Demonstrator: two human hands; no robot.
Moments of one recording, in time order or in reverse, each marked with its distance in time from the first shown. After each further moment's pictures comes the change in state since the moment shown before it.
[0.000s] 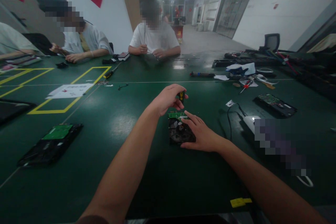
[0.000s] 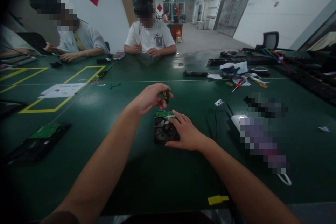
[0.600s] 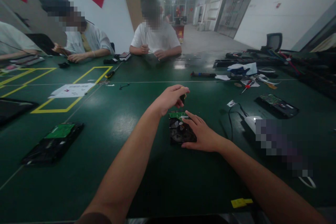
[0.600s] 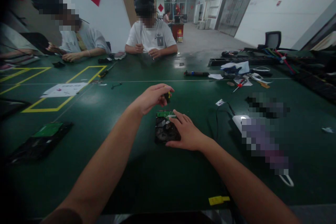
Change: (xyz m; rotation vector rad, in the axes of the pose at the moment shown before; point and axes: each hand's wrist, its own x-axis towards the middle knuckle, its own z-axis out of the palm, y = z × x) left_hand -0.001 0.001 0.003 0.145 0.012 0.065; right_hand 0.001 -0.001 0.000 -0.003 0.012 -0.013
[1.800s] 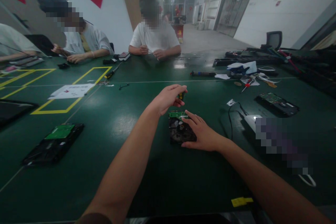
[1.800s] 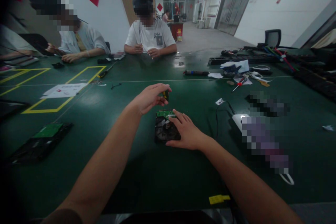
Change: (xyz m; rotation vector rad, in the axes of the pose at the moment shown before) left_hand 0.001 -0.002 -0.002 -0.096 0.005 -0.047; right_hand -0.001 0.001 -0.001 0.006 -0.019 0.011
